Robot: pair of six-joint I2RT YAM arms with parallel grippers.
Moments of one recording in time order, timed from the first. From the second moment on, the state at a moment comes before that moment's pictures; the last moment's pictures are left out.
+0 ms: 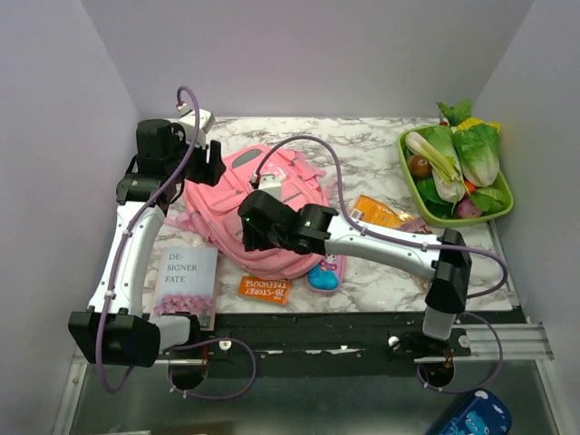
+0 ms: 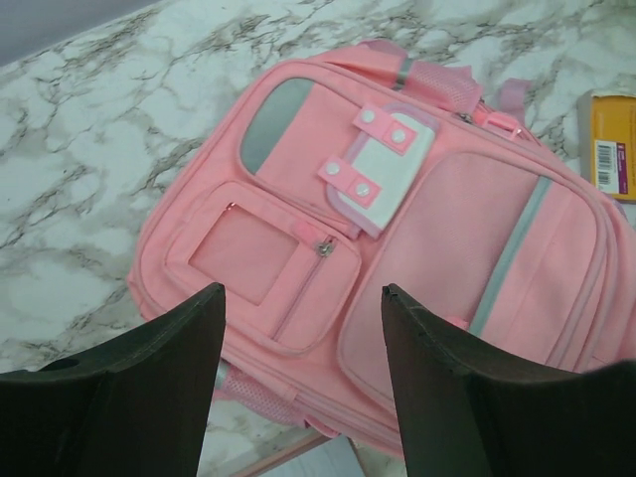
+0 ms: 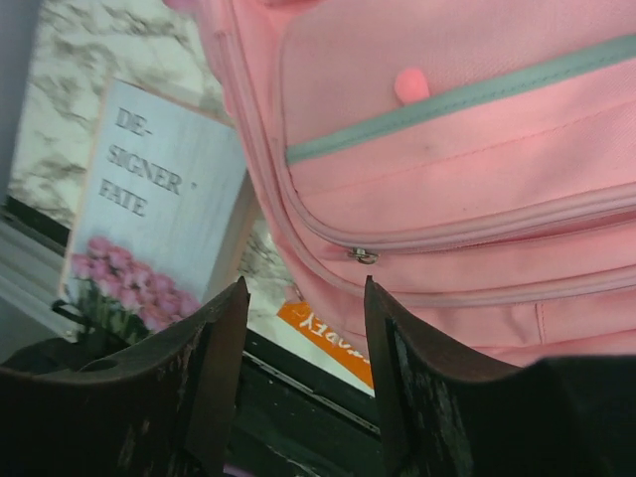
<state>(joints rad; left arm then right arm) -0.10 1.23 1.32 -0.59 0.36 0.15 1.18 1.77 1.66 -0.63 0.35 0.75</state>
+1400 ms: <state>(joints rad) -0.01 1.16 1.04 -0.58 0.50 0.37 1.22 2.12 1.88 -0.89 0.44 0.85</state>
